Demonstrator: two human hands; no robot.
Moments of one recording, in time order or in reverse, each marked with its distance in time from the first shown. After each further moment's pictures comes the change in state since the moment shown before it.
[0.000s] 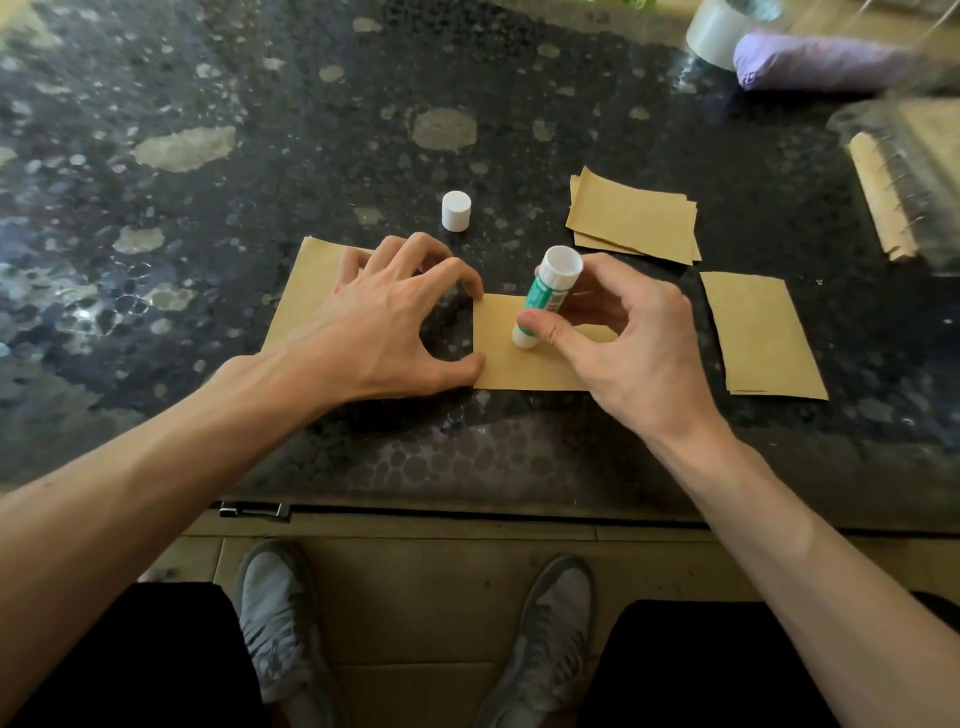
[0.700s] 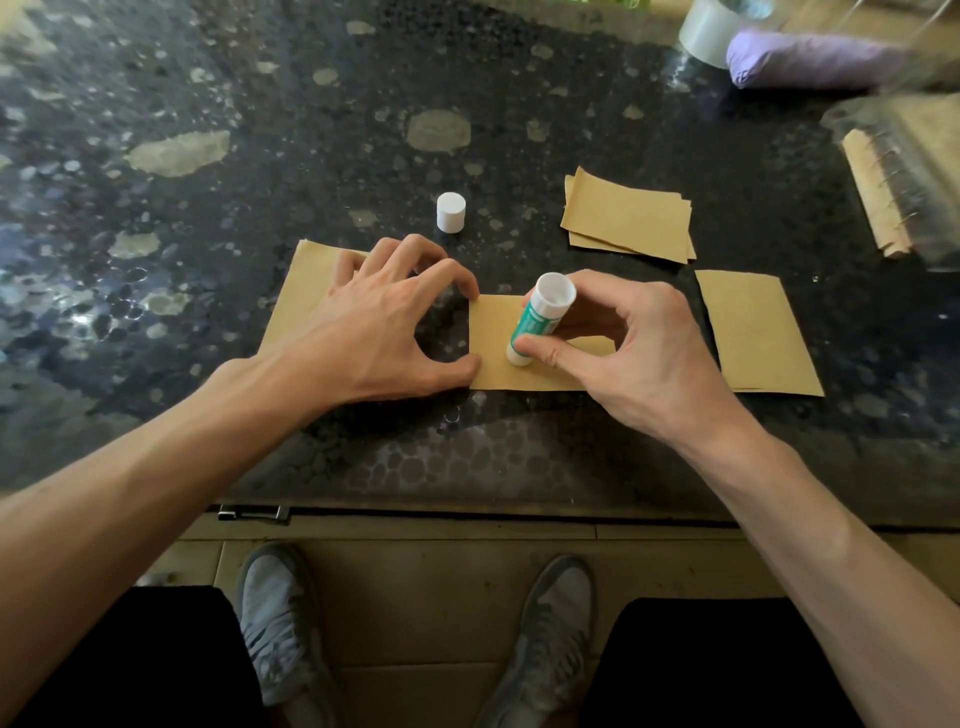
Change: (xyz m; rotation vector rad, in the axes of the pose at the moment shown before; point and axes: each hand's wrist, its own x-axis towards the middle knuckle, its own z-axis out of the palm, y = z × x) left_hand -0.001 0.001 0.000 -0.002 0.004 -0.006; right_hand -0.001 -0.001 -0.017 -0.046 -0.185 -0.025
